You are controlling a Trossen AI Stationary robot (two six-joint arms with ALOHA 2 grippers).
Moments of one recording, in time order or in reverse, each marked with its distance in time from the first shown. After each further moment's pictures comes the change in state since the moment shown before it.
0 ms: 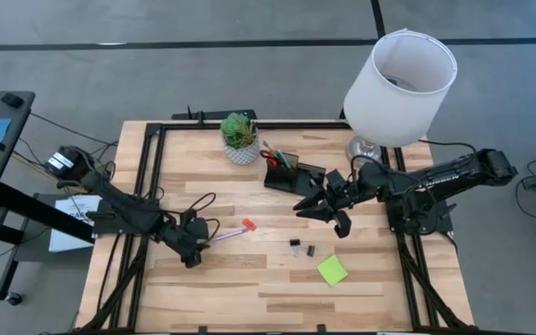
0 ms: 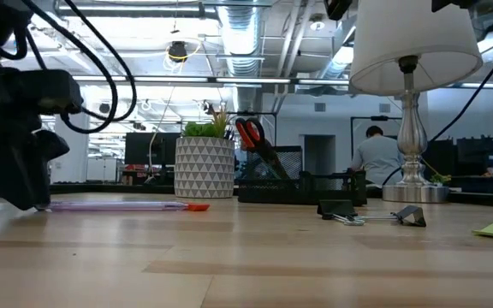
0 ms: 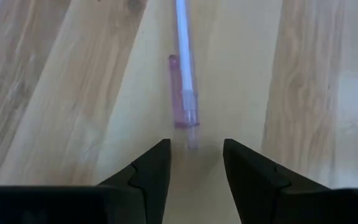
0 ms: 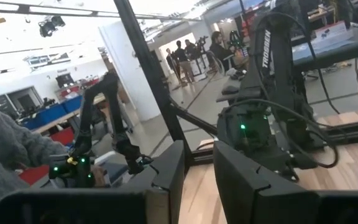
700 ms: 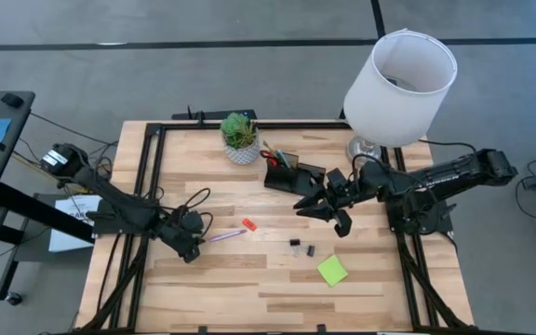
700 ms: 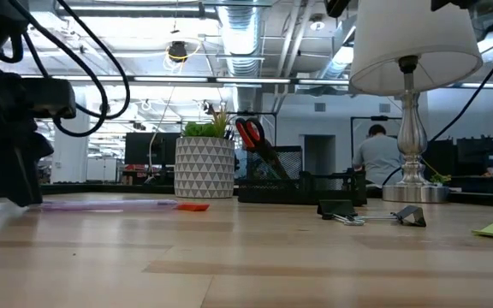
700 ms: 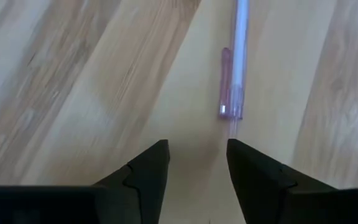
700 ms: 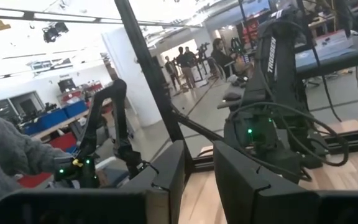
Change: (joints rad) left arm 0.017 -0.097 -0.029 -0.120 -0.030 -0.147; right arm 0.000 0.000 0.000 0.027 0.003 0.000
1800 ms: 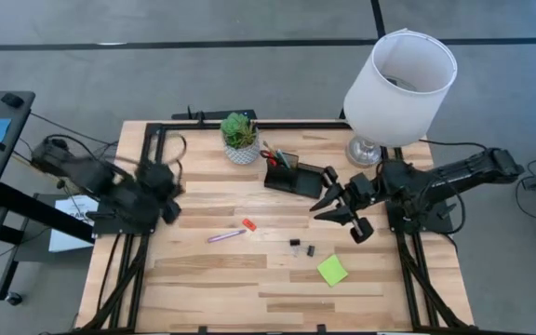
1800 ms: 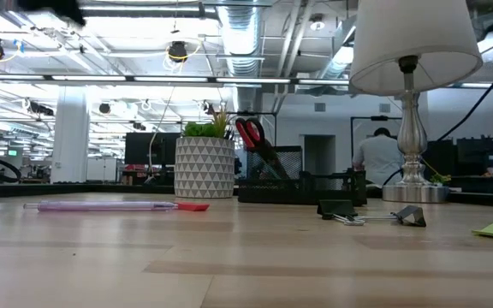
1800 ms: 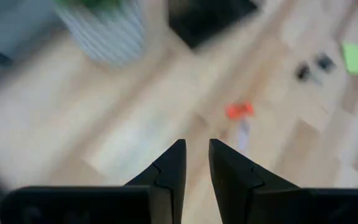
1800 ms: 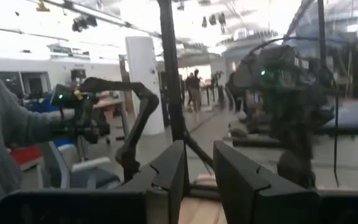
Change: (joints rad) left arm 0.026 -0.232 0.806 -1.064 -0.294 -0.153; right arm 0.063 -0.114 0.000 -0.001 0.005 -0.243
